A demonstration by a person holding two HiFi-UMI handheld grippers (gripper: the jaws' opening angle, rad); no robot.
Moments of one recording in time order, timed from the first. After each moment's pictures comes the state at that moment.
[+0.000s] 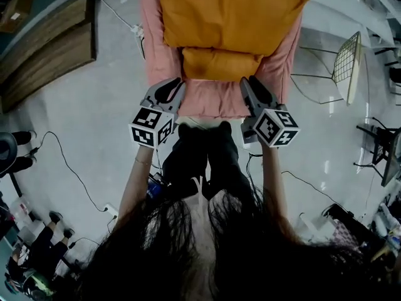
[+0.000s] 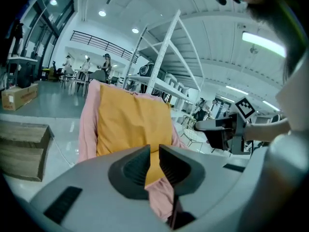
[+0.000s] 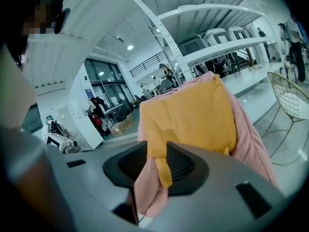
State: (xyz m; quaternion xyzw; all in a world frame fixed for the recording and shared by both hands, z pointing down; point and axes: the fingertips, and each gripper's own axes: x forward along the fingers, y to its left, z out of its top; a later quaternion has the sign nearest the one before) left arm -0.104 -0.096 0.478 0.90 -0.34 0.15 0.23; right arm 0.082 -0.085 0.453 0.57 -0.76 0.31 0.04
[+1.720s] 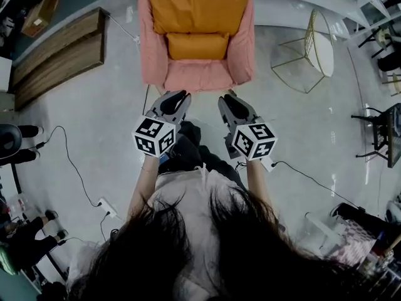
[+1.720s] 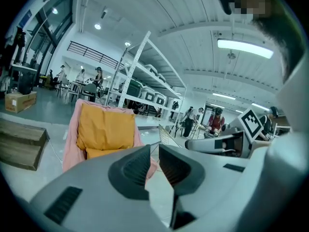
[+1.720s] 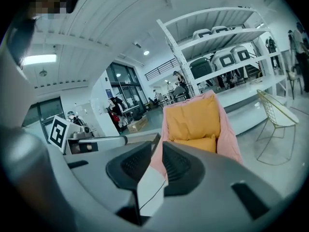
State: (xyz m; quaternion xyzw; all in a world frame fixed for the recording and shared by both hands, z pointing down) left arm -0.026 0.211 0.342 0.92 -0.32 0.09 0.20; right arm 0.081 0.236 0.346 0.53 -0.81 0.26 0.03
